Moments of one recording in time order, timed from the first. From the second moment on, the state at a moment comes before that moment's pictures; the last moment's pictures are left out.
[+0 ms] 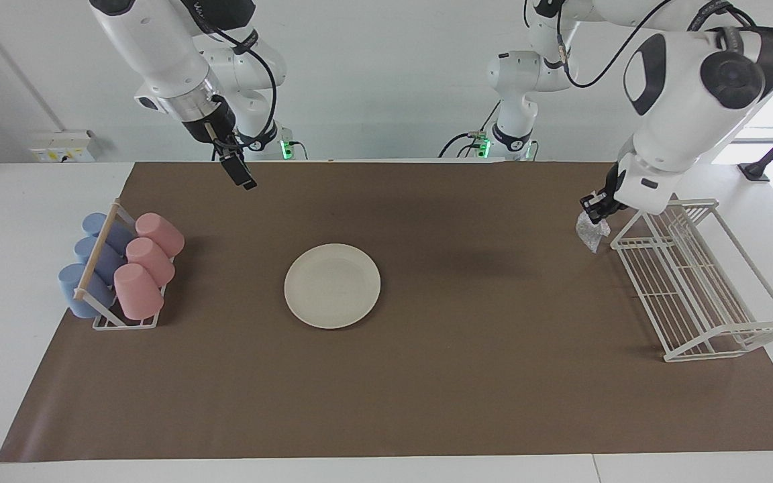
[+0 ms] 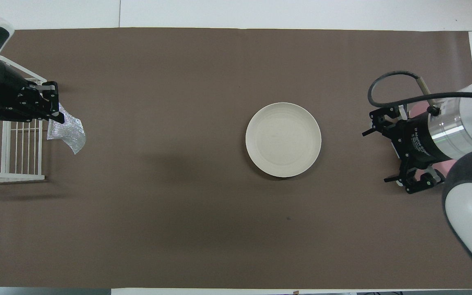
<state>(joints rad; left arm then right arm) -0.01 0.19 -0.09 -1.35 -0.24 1.39 -0.36 0.05 -0.08 0.14 -1.70 0.18 1.54 1.45</state>
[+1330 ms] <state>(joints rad) -0.09 -0.17 -0.10 -2.26 -1.42 1.77 0.21 0.05 -0.08 0.42 -1.70 0.18 1.84 2.08</state>
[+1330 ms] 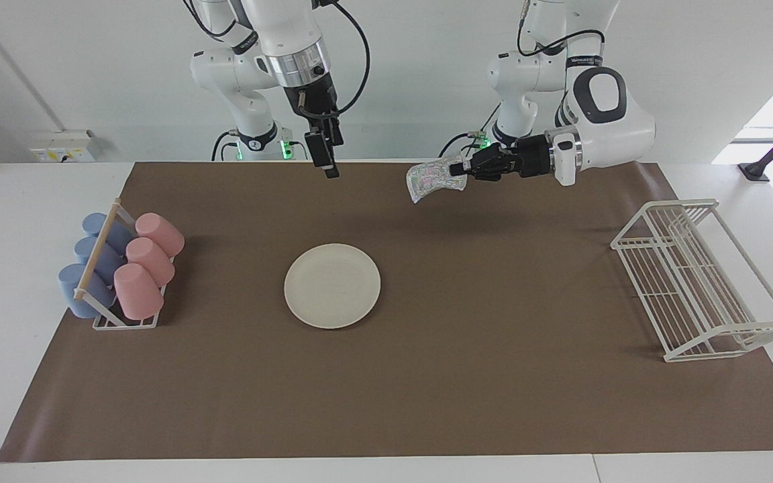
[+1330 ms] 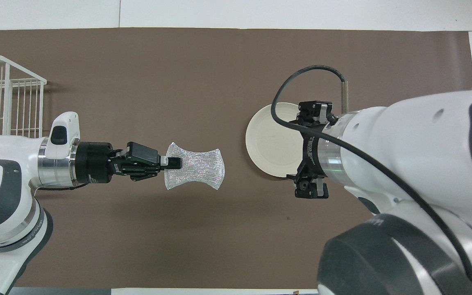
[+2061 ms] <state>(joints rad) -0.12 -0.17 -0.10 -2.27 -1.45 1.76 0.28 0.18 -0.08 0.52 -1.83 0.18 2.03 2.24</state>
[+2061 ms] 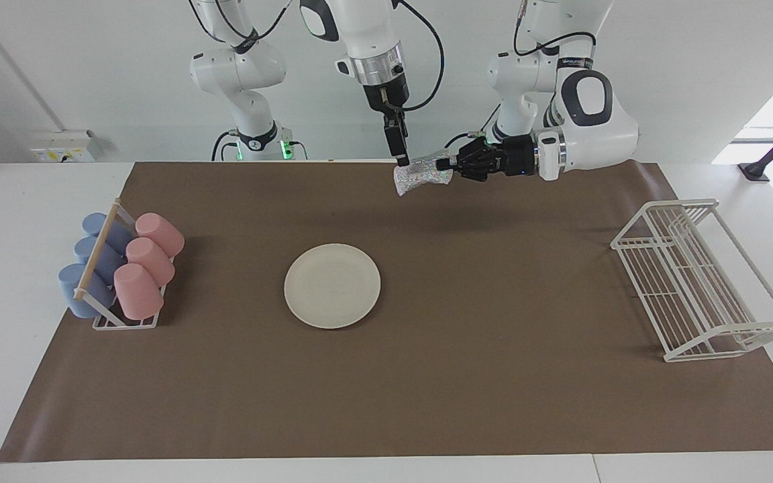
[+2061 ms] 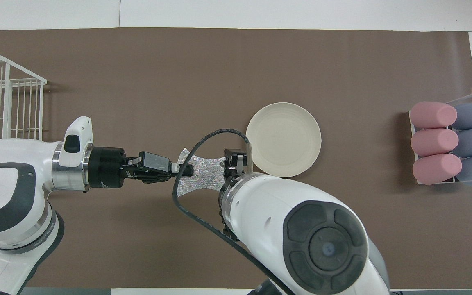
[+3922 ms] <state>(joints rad) -0.12 -0.17 -0.09 -2.27 -1.43 1.69 0.28 0.21 -0.05 0.52 -1.91 0.18 2.22 2.13</state>
